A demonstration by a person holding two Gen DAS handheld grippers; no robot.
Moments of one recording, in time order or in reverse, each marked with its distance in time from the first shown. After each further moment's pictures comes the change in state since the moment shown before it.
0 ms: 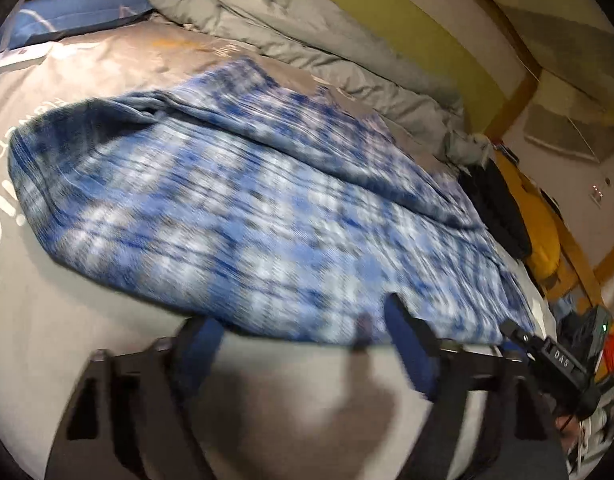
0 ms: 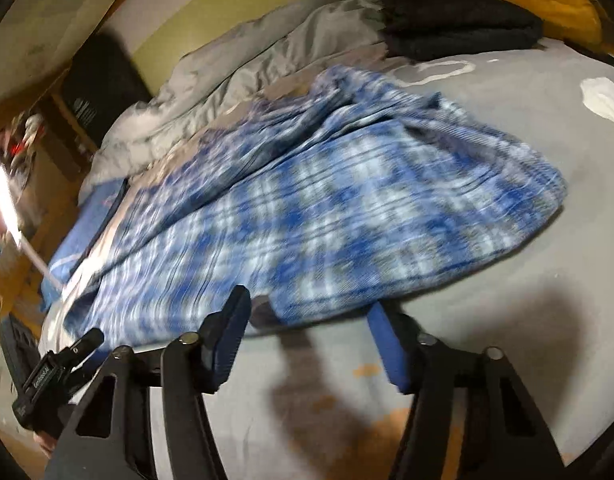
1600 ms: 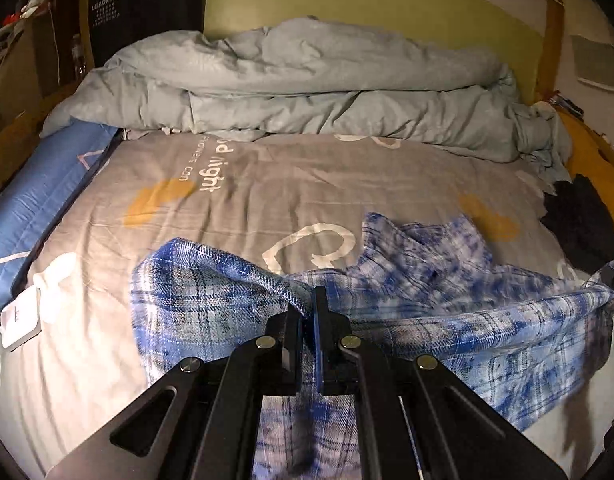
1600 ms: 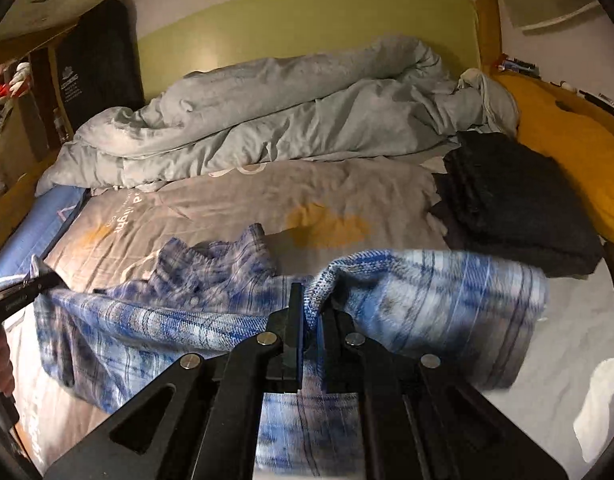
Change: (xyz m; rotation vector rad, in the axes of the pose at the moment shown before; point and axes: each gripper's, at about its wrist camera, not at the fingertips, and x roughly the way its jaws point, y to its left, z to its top) left arm 0.116 -0.079 0.249 0.332 0.028 0.344; right arm 0.077 0.099 0.221 -0.276 -0.069 -0.155
